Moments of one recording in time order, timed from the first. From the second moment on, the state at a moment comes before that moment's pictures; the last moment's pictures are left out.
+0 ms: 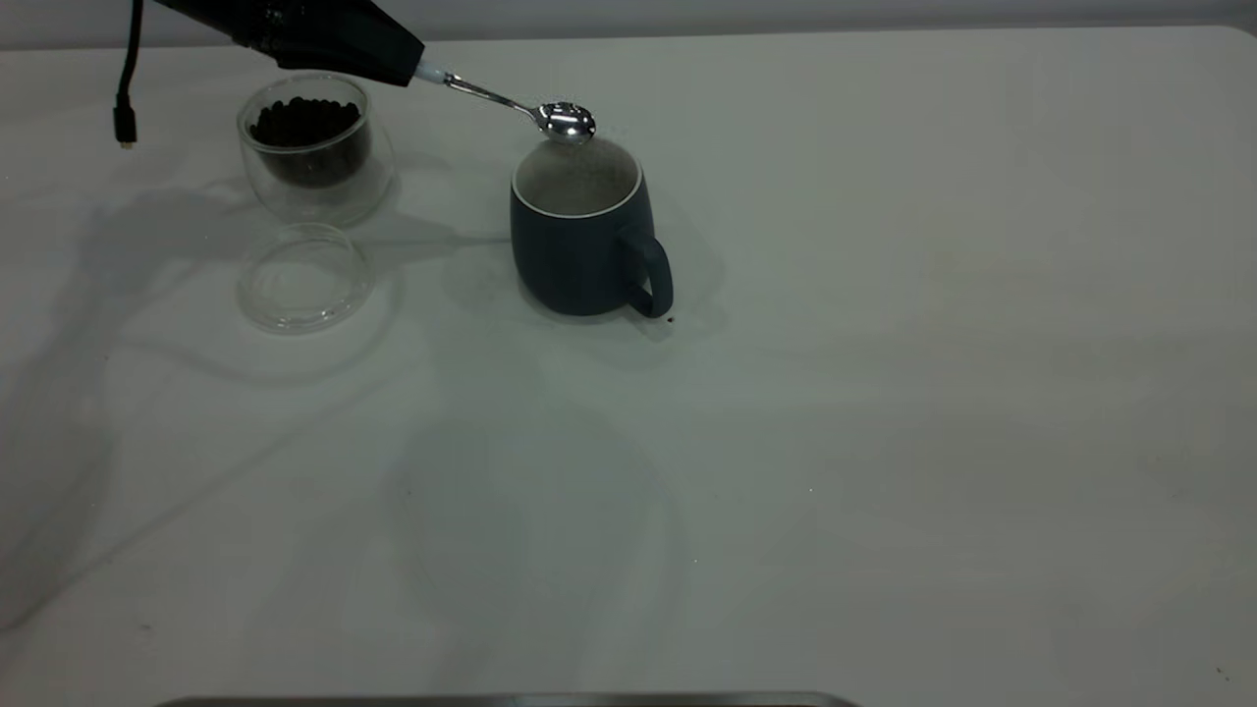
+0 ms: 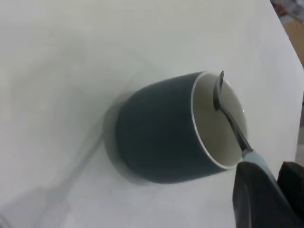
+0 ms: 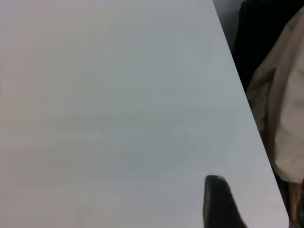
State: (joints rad) left arm 0.04 2.52 -1.84 -1.09 1.17 1.17; right arm -0.02 -0.01 -0.47 -0.08 1.13 0.05
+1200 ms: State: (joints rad) left arm 0.28 1.92 -1.37 -0.76 1.17 0.87; right arm -0.02 -0.01 -0.47 -0.08 1.13 0.05
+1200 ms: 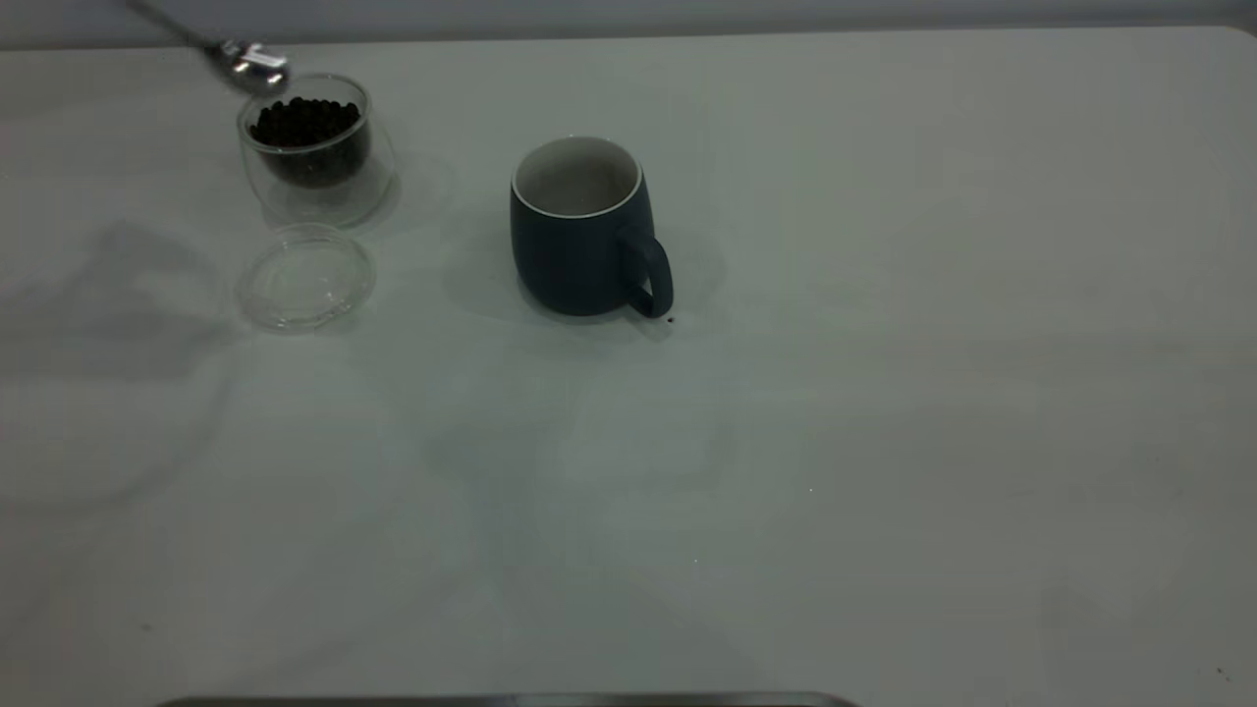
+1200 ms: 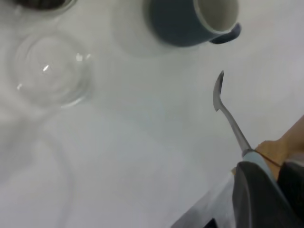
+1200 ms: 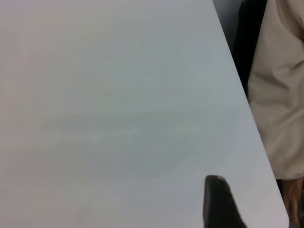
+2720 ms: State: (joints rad) left arm 0.39 2.53 -1.48 -1.08 0.98 1.12; right arm -0.02 -0.01 -0.47 -0.08 1.13 0.05
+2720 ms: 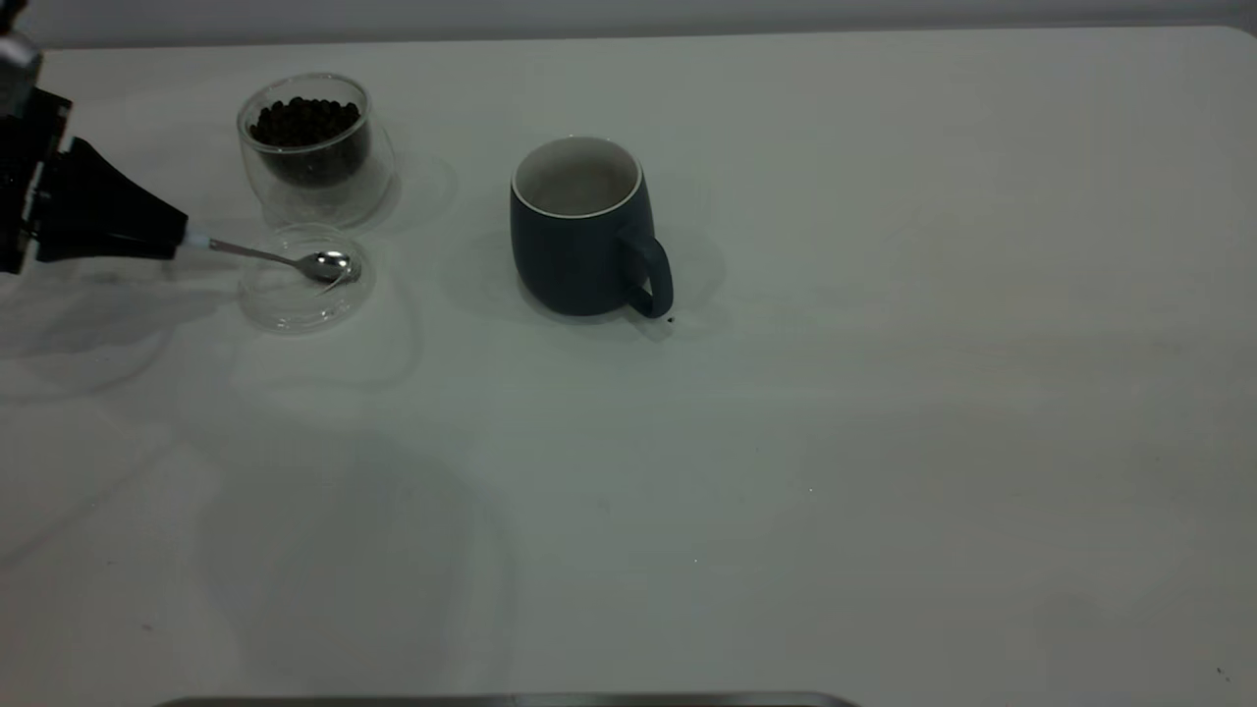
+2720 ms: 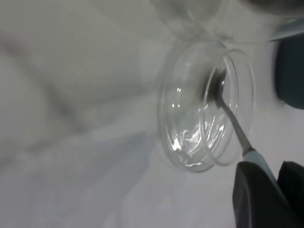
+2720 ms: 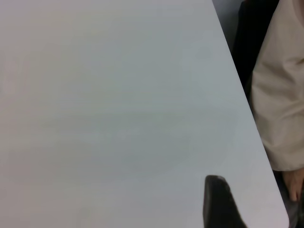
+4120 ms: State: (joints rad) left arm 0.40 2.58 -1.49 -1.11 0.97 1.10; right arm -0.02 -0.01 -0.47 -0.08 1.13 0.05
